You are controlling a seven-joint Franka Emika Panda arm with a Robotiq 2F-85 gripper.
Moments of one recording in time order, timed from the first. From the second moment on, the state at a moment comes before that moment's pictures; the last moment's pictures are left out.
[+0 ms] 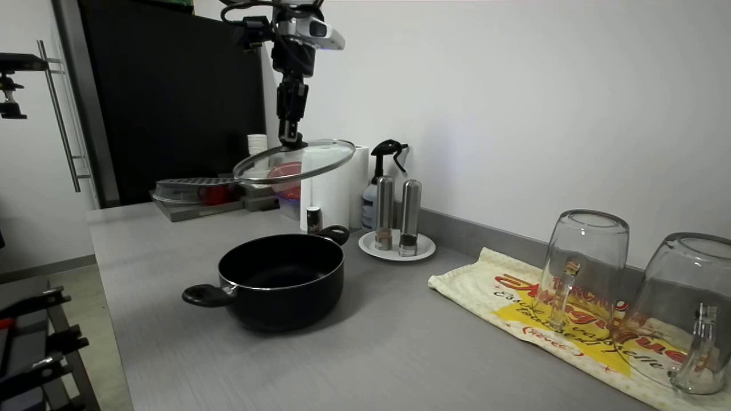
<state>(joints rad) -0.05 0.23 -0.05 -1.75 -0.01 1.85 0.18</state>
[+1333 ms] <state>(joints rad) 0.31 0.70 0.08 -1.20 -0.28 1.56 0.11</state>
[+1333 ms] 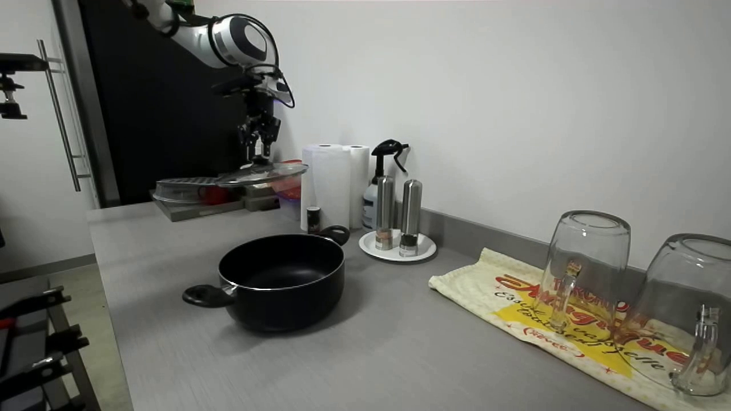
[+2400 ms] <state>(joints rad) 0.40 0.93 0.14 -1.14 -0.26 1.57 0.07</state>
